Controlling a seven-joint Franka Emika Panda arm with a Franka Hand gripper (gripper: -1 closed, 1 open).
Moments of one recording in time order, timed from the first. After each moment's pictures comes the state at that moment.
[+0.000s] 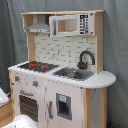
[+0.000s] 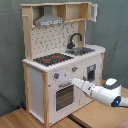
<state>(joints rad) -0.52 -1.50 1.58 -2.31 -0.29 2.84 0.16</state>
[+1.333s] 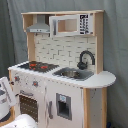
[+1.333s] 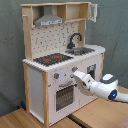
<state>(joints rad) -0.59 -1.50 1.58 -2.42 -0.29 3.03 0.54</state>
